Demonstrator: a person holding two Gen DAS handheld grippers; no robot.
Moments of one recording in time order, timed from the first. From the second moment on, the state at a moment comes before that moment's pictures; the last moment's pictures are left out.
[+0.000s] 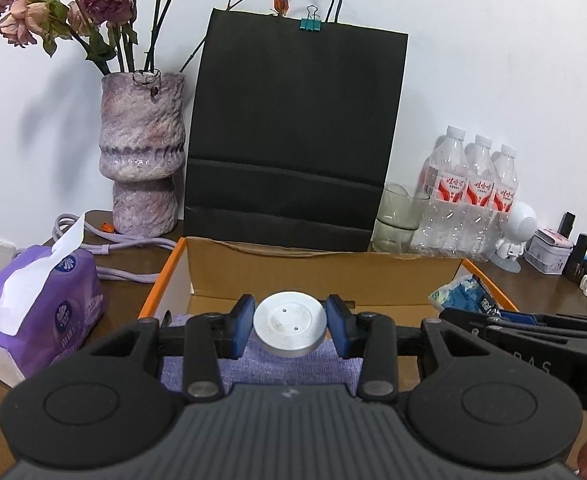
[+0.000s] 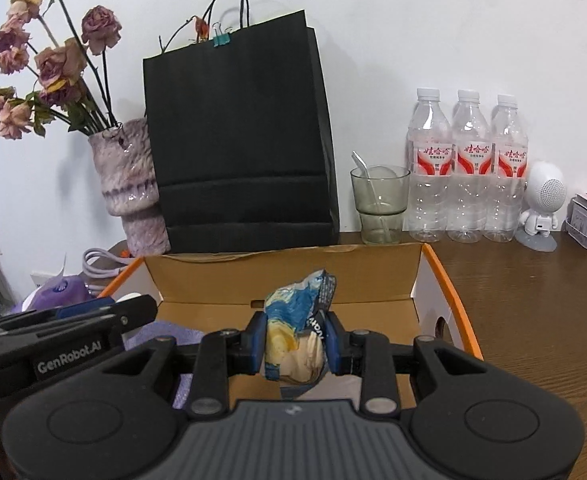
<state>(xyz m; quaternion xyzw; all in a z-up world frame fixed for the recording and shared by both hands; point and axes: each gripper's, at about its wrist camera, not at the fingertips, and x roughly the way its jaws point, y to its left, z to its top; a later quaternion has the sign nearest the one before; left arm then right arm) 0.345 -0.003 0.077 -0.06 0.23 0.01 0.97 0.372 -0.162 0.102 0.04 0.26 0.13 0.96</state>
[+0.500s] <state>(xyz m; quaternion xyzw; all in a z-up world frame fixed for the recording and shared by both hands) 0.338 0.000 0.088 -0.06 0.22 0.05 0.97 0.374 -0.188 0.113 0.08 0.27 0.12 0.95</state>
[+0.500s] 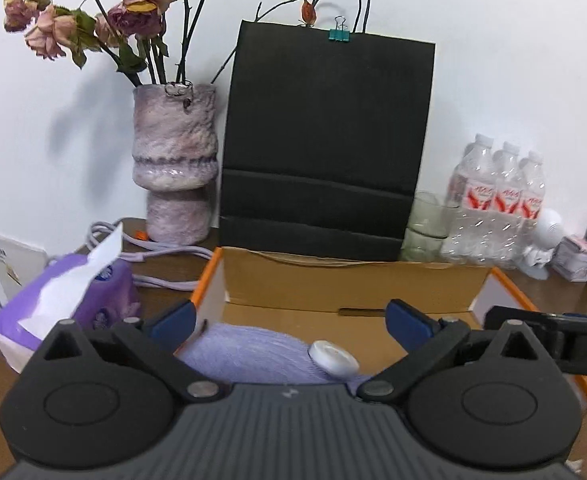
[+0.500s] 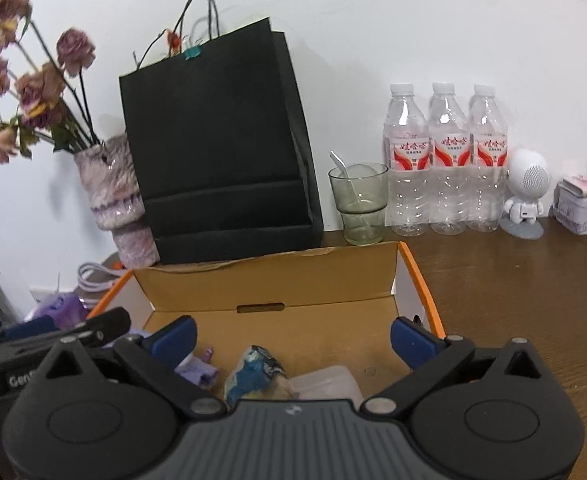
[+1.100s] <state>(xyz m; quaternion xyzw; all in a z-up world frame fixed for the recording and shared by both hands) 0.333 -0.008 0.093 -0.04 0.21 0.06 0.97 0.372 -0.187 0.116 0.06 0.27 0.12 0.95</state>
